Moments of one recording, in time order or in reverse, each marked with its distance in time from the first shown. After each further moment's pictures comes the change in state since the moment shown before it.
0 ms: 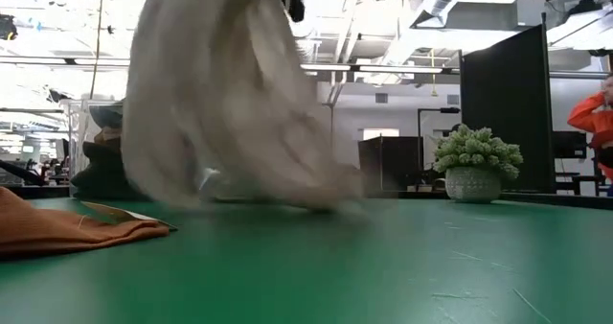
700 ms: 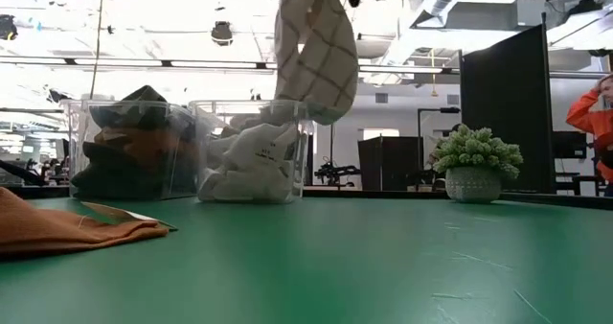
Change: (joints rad) left arm 0.000 -0.066 0.000 0.012 -0.258 0.141; right arm -0.346 -0.284 -0.002 -0.071 -0.144 -0.073
